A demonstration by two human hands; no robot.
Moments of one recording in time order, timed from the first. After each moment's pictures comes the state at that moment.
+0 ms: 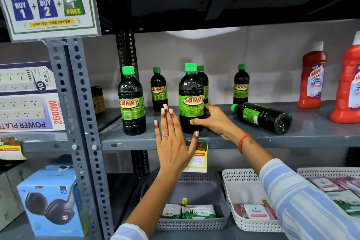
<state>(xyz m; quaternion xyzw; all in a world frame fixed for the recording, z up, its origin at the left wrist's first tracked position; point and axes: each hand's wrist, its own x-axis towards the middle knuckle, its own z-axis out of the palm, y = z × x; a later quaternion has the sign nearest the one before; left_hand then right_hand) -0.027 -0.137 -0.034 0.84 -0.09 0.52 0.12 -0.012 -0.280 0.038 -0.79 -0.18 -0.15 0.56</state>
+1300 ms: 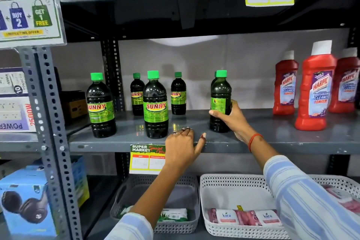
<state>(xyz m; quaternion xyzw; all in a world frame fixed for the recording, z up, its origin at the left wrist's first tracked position) -0.041 -0.252 -0.018 0.85 -0.16 0.49 0.05 -0.014 -0.428 0.040 -0.75 -0.06 -0.26 0.61</state>
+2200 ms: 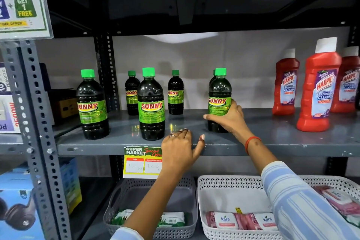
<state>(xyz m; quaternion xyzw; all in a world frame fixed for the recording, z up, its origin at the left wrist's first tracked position) -0.035 -0.255 -0.024 0.84 -0.15 0.51 0.08 -0.006 -0.424 0.041 -0.83 0.02 -0.28 0.48</state>
